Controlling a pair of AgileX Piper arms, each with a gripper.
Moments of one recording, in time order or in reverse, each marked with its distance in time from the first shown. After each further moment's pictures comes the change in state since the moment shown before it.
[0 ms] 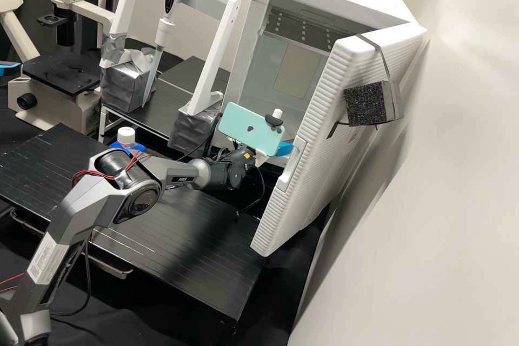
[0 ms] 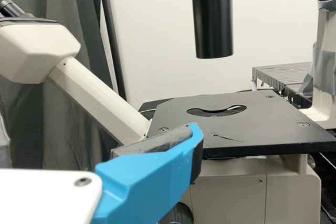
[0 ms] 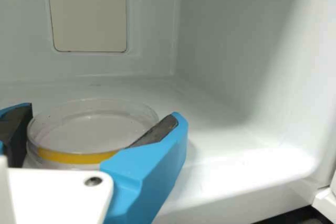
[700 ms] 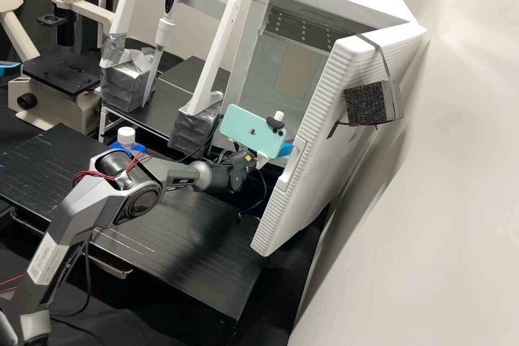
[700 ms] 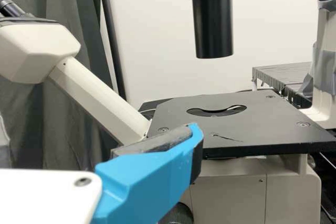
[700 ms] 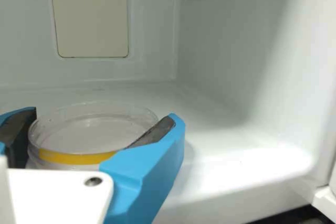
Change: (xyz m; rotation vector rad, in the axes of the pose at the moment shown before) left arm 0.000 0.000 0.000 0.000 0.000 0.000; right arm -0.009 0.002 0.008 0.019 0.016 0.010
